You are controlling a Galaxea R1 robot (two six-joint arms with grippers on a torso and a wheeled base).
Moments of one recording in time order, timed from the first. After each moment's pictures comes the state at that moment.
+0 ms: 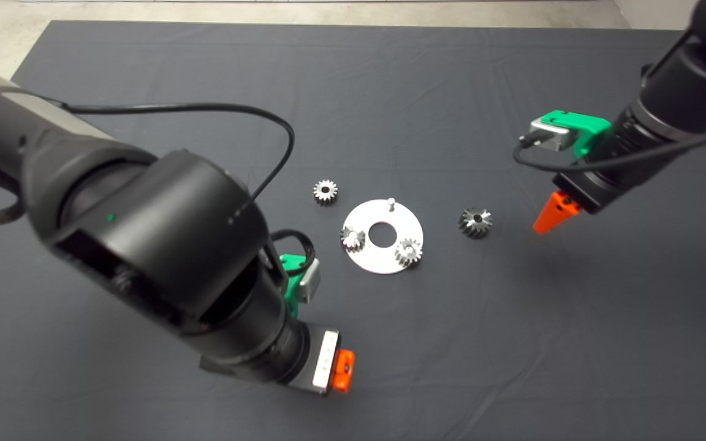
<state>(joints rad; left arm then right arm) -0.54 2.64 -0.57 0.07 1.45 -1.89 0.67 2.28 -0.77 0.10 -1.53 1.03</state>
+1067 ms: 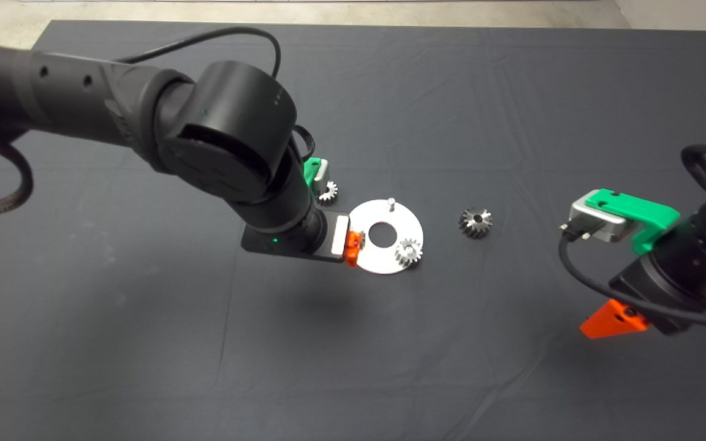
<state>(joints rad) -0.53 2.64 -0.83 0.29 1.49 -1.61 0.69 2.21 -0.48 0.18 -1.53 1.26</state>
